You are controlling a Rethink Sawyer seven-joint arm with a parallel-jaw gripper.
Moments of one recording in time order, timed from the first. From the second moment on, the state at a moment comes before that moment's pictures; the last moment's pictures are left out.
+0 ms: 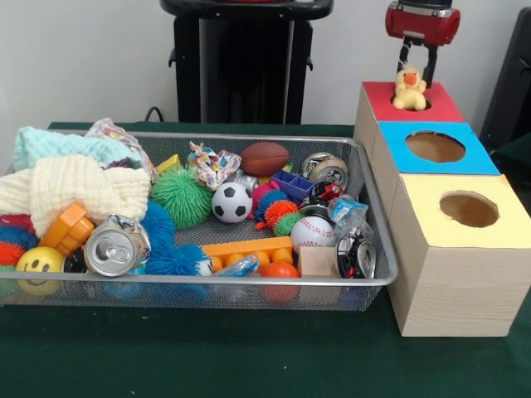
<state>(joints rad) 0.33 -0.85 -0.12 2.25 0.10 0.03 2.63</state>
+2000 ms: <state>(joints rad) 0.37 -0.85 -0.15 2.25 0.10 0.03 2.63</state>
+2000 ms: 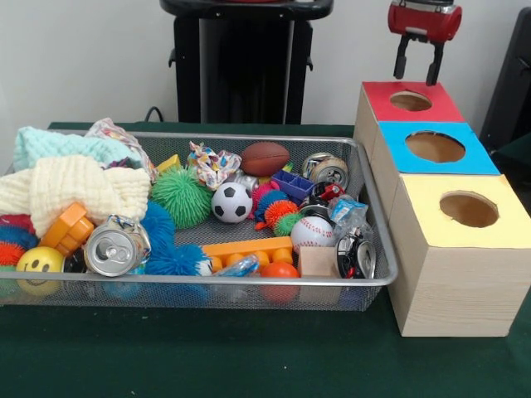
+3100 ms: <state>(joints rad) 0.33 -0.86 -0.15 2.25 0.10 0.03 2.63</state>
